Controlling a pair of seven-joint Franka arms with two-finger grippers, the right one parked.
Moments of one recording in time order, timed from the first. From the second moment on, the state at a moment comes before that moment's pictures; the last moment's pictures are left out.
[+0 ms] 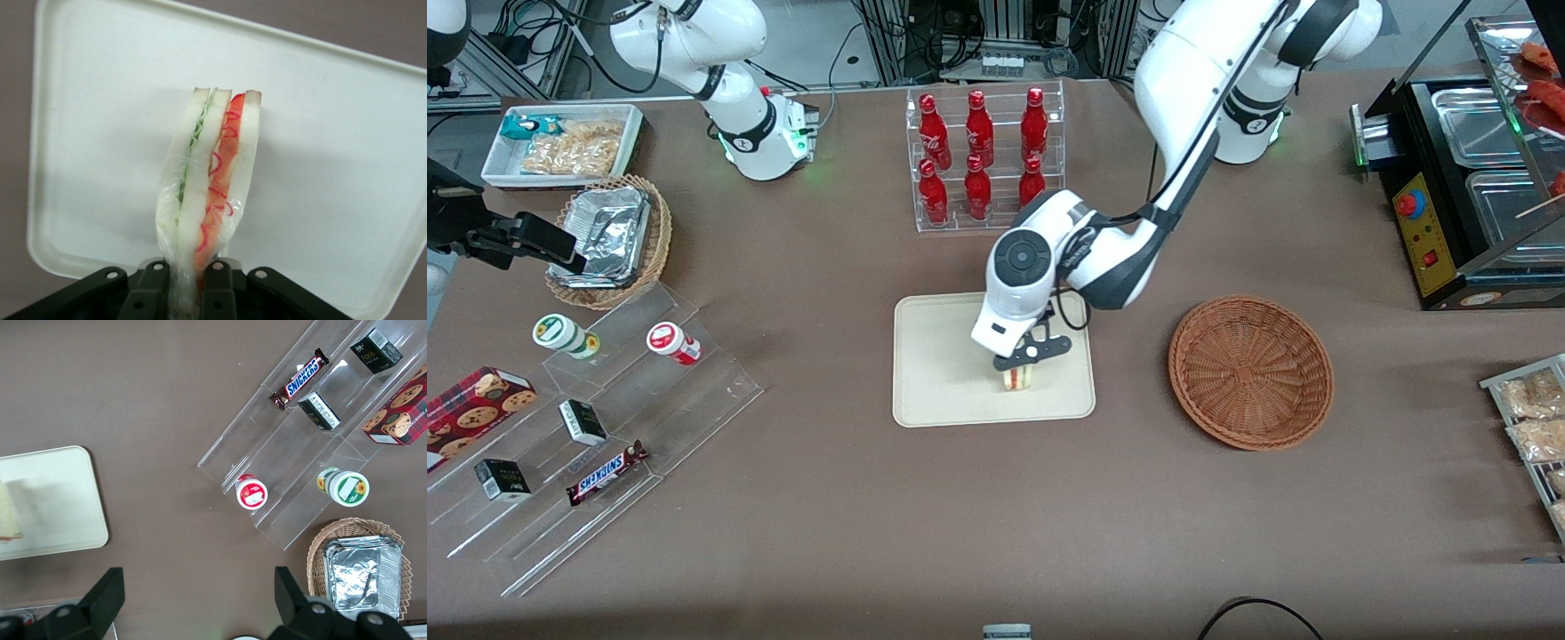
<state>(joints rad) -0.68 0.70 -0.14 -1.47 -0.04 2.13 -1.04</state>
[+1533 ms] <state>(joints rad) -0.69 0.61 -0.11 -1.35 -0.02 1.88 -1.07</state>
